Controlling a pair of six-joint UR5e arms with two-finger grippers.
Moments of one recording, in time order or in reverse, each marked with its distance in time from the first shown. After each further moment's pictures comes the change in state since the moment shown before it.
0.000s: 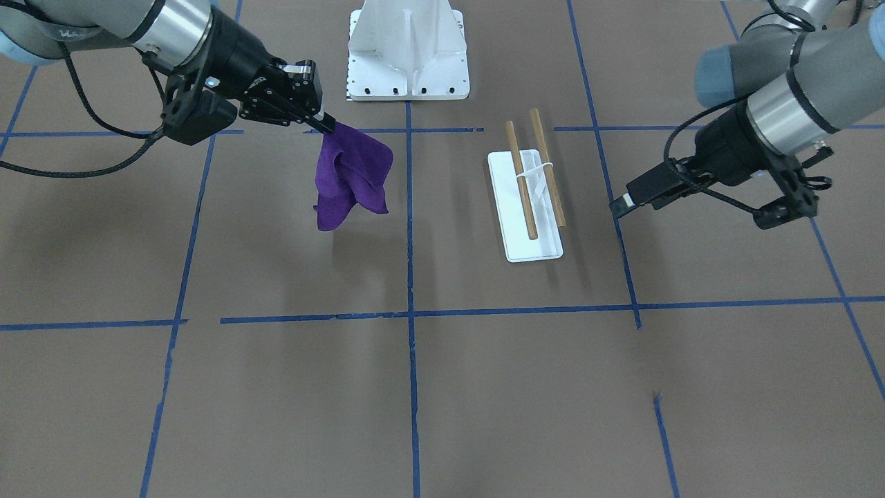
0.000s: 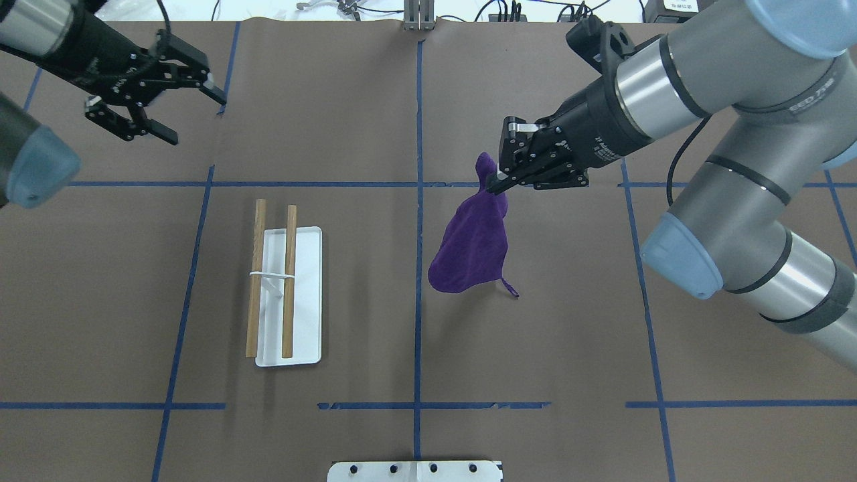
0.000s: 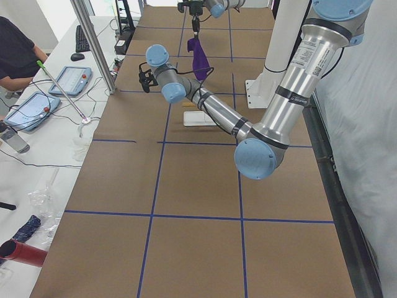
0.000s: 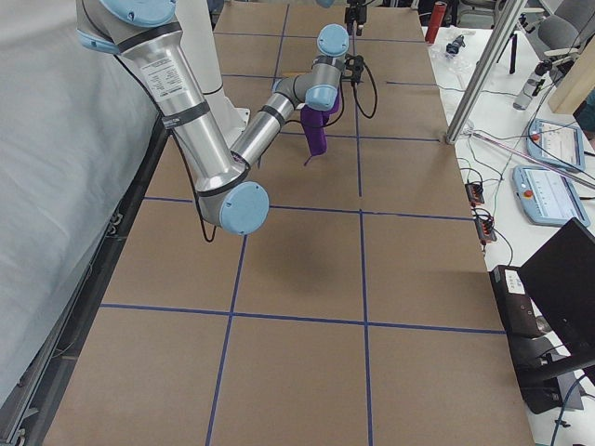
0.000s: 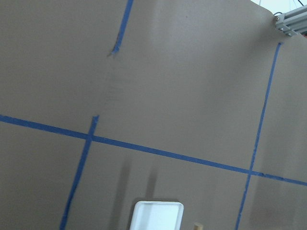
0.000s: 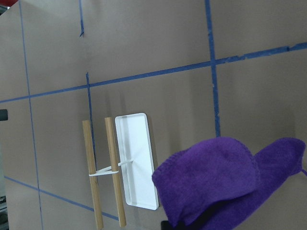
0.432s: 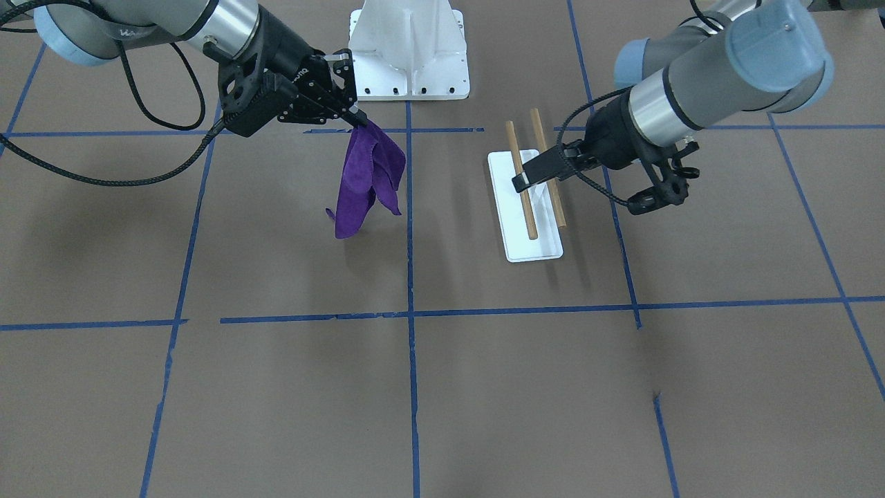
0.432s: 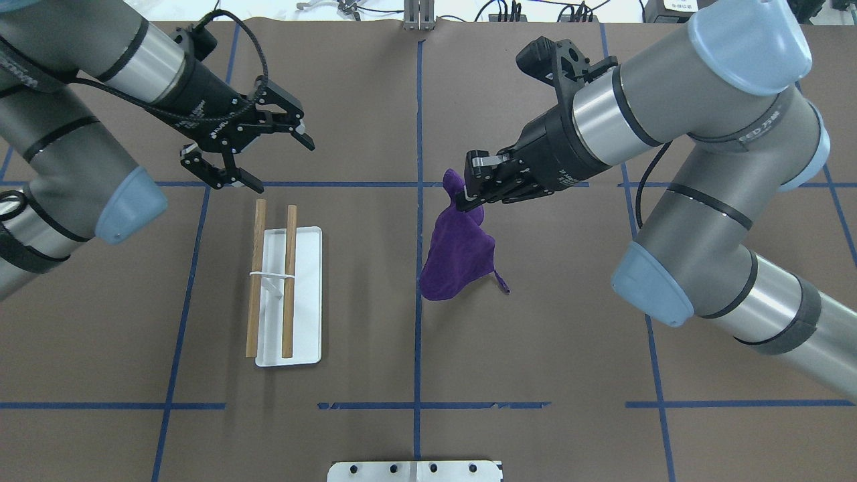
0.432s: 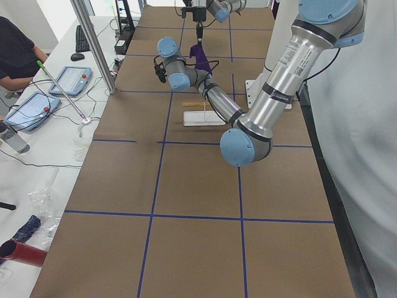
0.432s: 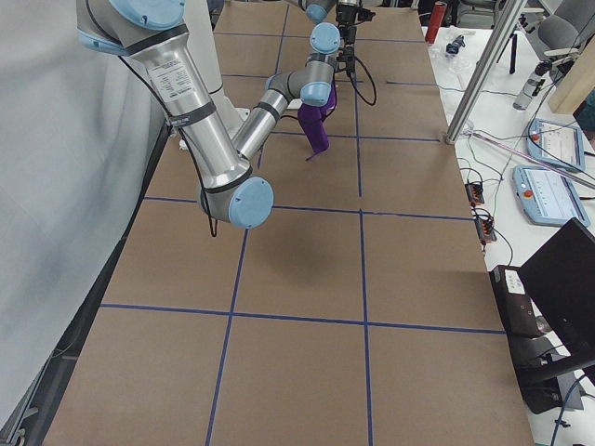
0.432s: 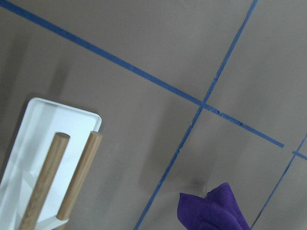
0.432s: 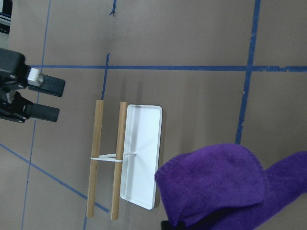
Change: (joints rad) left arm 0.145 -0.099 0.034 -0.055 0.000 -0.226; right arm -0.070 0.028 -0.005 -0.001 -0.083 -0.183
